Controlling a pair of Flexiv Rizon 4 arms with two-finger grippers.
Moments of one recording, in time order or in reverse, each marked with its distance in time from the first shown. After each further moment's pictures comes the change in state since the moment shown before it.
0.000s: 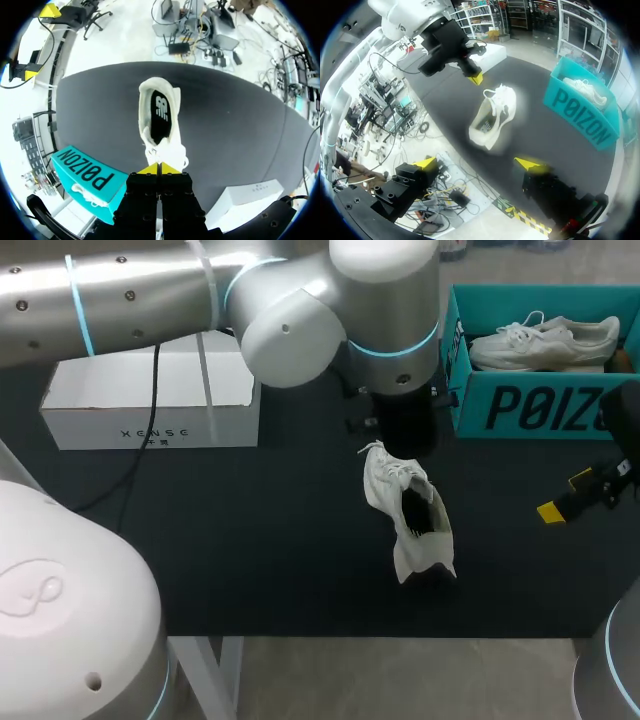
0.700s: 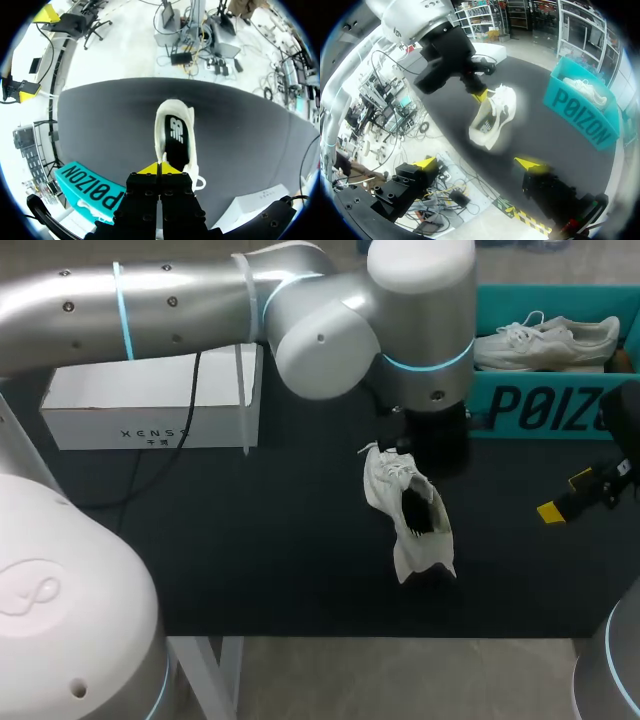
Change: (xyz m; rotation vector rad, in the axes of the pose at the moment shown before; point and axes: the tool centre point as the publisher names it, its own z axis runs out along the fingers) left arm -0.034 -0.040 0.011 0.079 -0.005 0.025; right arm 0.000 0.000 0.000 0.000 0.000 0.000
